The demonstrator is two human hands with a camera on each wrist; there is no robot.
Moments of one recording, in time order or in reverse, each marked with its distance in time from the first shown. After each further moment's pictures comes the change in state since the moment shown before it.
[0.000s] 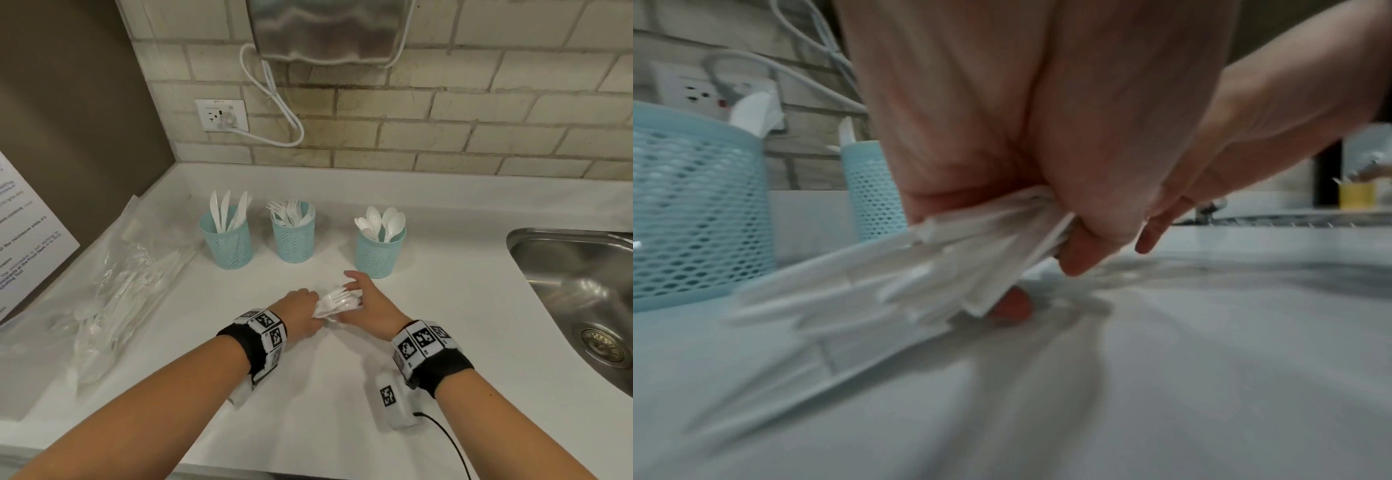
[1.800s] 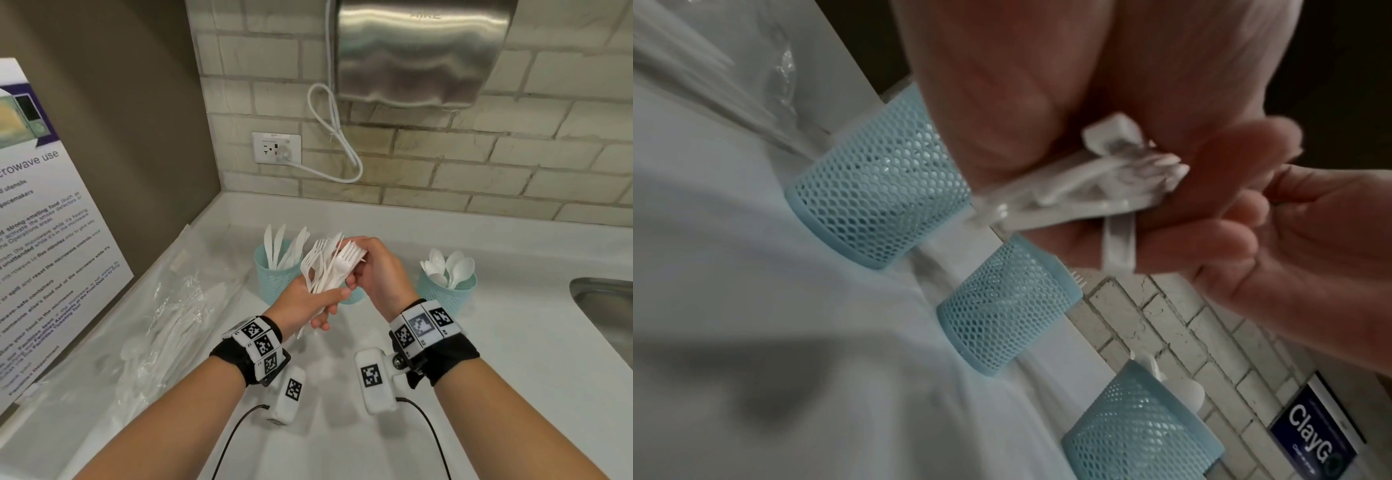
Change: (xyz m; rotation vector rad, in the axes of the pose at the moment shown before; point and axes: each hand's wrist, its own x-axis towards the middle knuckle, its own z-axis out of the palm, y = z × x) left_hand -0.016 -0.087 -0.075 -1.277 0.257 0.230; right_hand 0.075 -0.150 0.045 0.766 0.176 -0.165
